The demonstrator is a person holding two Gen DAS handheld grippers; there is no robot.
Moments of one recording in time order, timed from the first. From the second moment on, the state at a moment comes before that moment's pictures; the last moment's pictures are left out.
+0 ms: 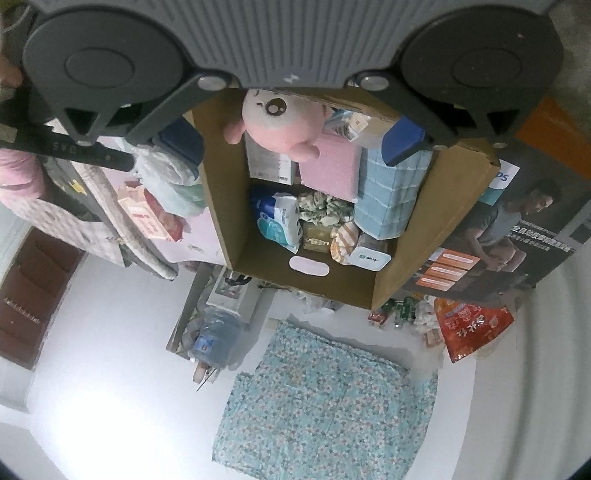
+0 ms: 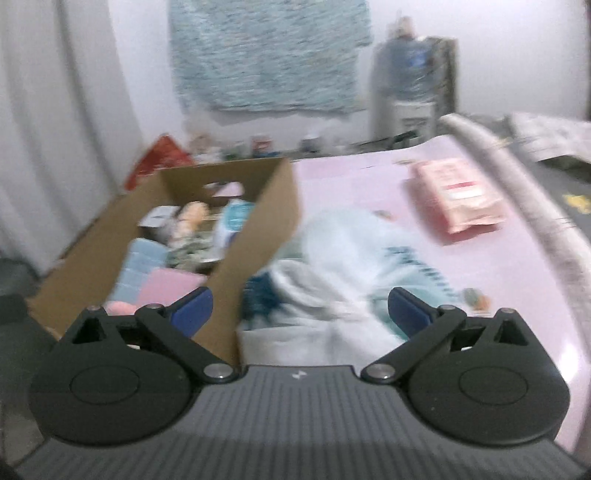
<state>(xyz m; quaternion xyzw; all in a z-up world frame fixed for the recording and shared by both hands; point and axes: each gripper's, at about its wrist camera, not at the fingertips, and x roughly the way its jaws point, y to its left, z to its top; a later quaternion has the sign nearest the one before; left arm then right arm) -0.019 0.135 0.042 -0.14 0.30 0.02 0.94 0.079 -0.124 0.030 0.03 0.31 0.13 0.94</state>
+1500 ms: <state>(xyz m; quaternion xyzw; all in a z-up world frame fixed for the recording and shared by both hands) -0.010 0.066 0.041 -0.01 0.34 0.02 0.94 -0.001 -0.138 0.021 0.03 0.30 0.02 0.95</state>
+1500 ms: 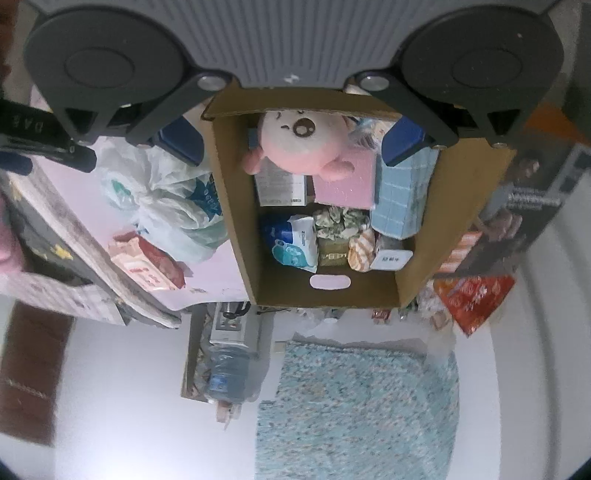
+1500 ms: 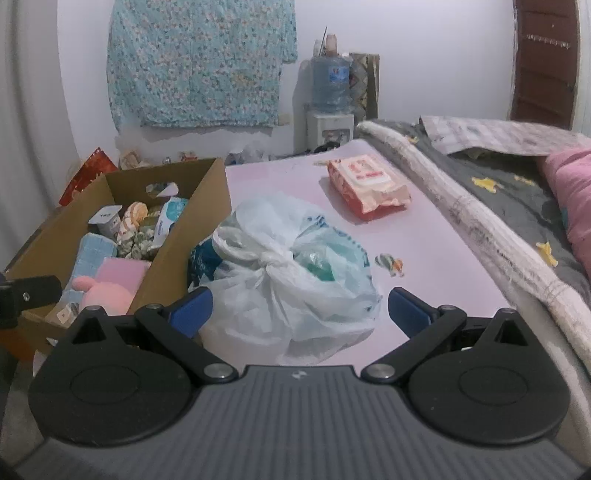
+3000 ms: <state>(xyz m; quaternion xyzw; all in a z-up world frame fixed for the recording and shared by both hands) -0.027 0.107 0.012 -0.02 0.44 0.07 0.89 0.000 -0.084 -0.008 0.03 0.41 0.05 0.91</state>
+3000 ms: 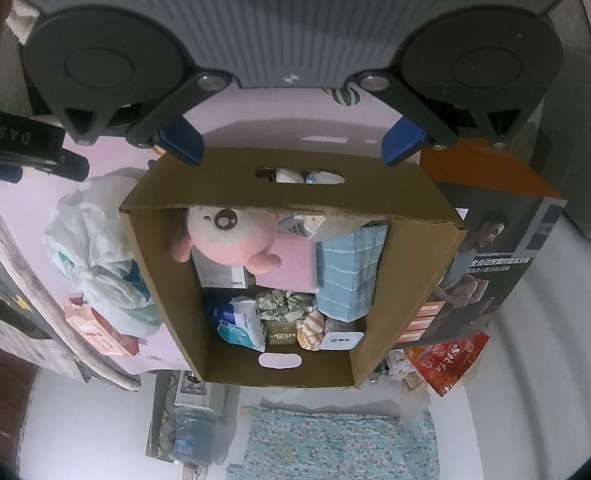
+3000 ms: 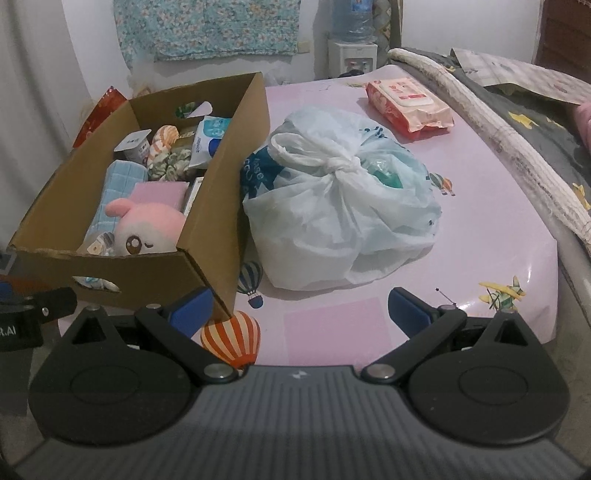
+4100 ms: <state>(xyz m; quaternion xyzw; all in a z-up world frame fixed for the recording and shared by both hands) -0.027 0.104 0.005 -0.01 0.45 0.05 0.89 -0.005 -0.085 -0.008 0.02 0.41 0.04 0.91</state>
